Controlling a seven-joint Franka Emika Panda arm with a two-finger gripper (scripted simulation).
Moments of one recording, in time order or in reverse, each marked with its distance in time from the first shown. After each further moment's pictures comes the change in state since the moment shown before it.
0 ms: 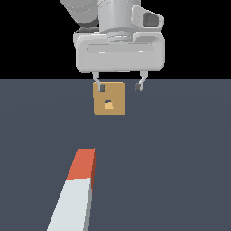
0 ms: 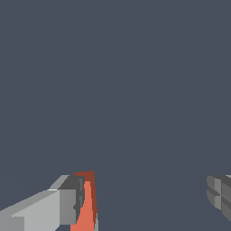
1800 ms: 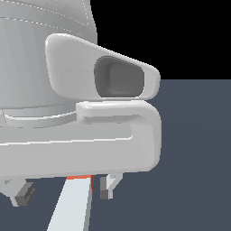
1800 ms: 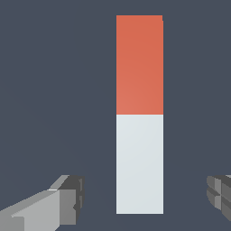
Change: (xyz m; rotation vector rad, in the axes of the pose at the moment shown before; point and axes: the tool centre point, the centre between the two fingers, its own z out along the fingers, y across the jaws) arm -0.200 -0.073 0.099 0.023 -0.013 -0.077
